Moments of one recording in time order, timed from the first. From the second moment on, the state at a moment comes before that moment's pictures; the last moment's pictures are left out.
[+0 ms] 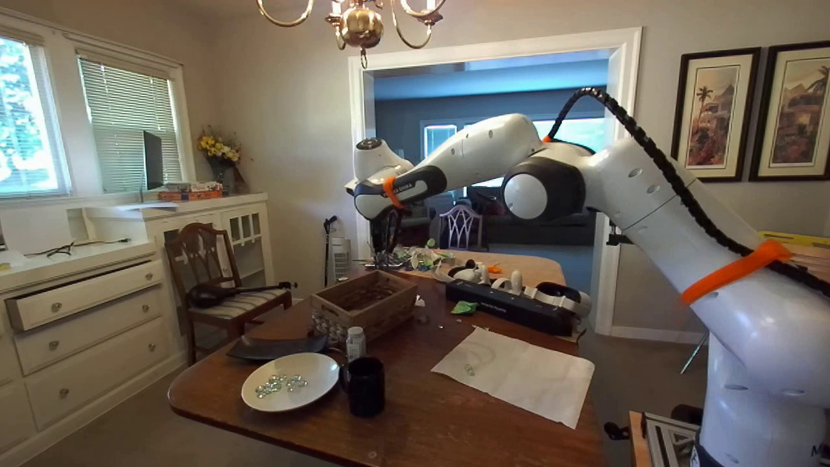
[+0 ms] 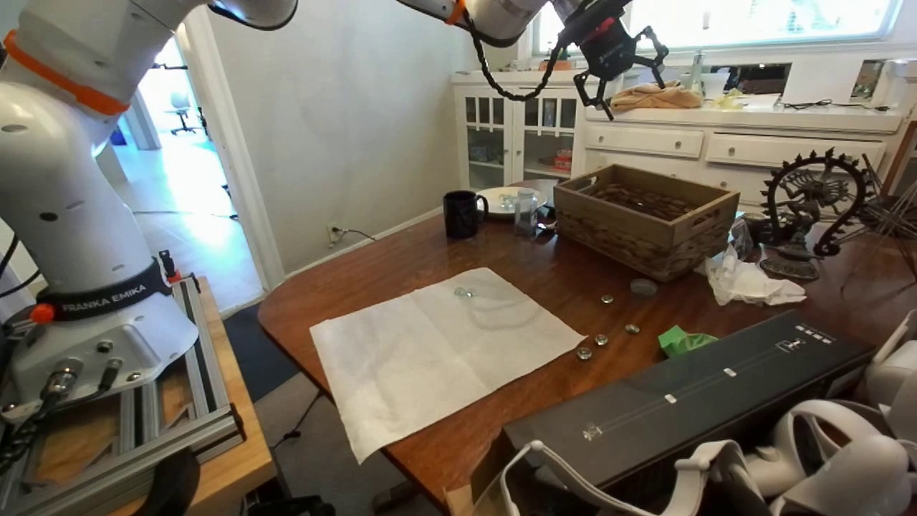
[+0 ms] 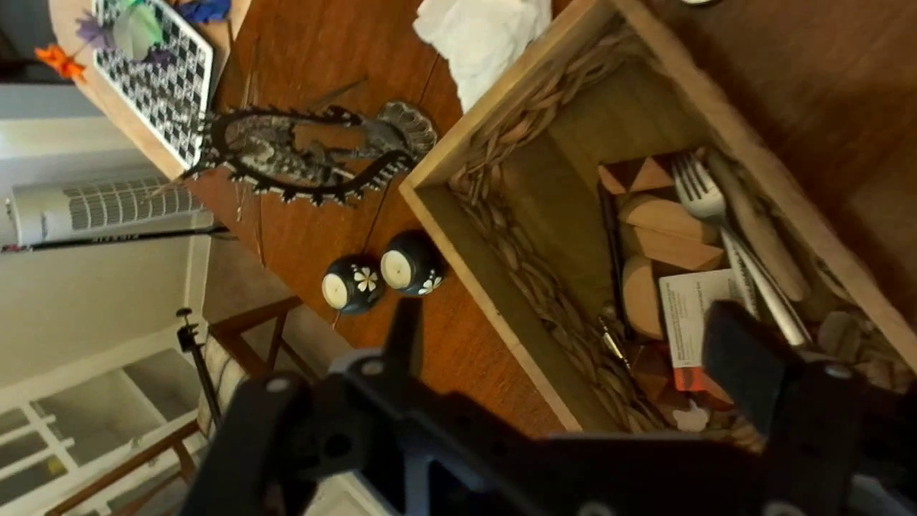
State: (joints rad) arm -0.12 0.75 -0.26 -1.05 -0.29 2.23 -0.76
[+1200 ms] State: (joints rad) arm -0.23 0.56 -0.23 -1.59 -0.28 2.16 -0.39
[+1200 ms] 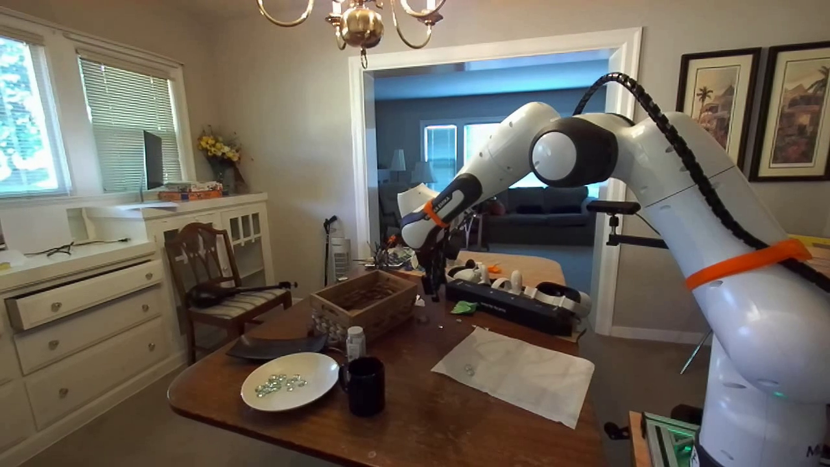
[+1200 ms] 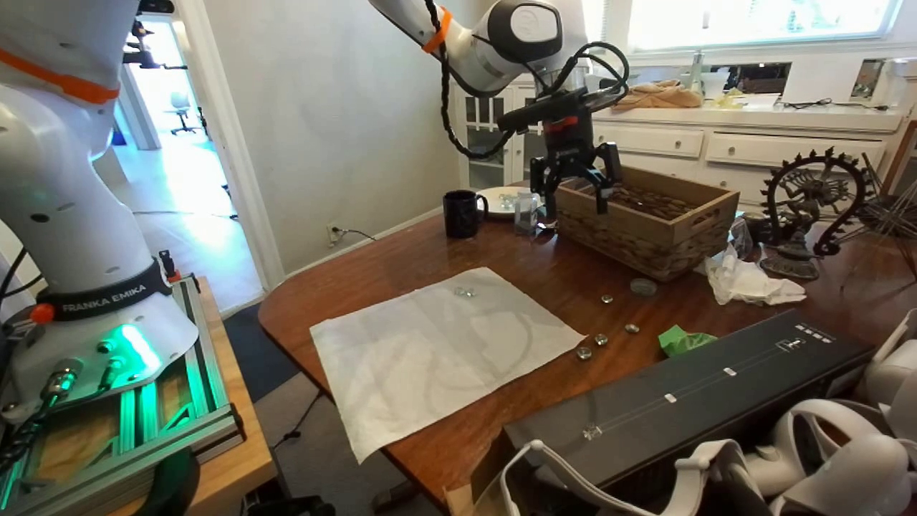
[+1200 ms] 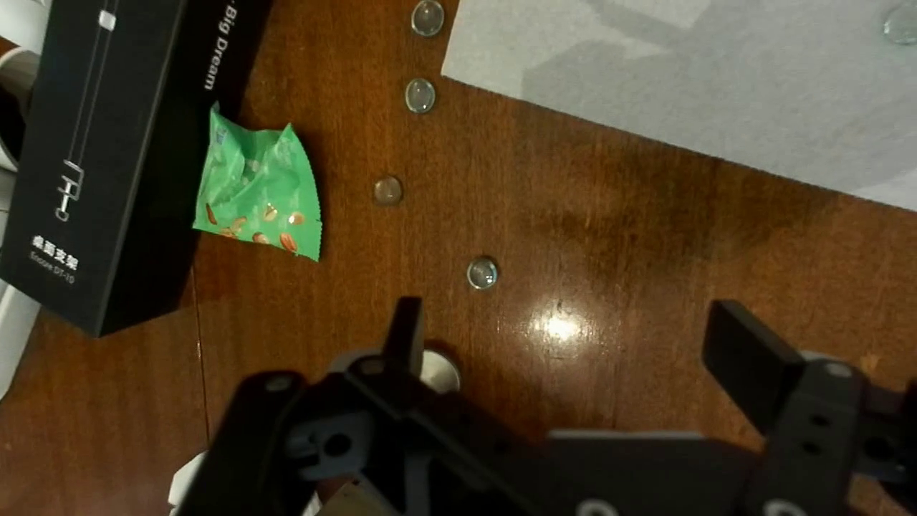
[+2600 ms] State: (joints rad) arm -0.52 0.76 -0.08 -1.45 -0.03 2.27 -0.60
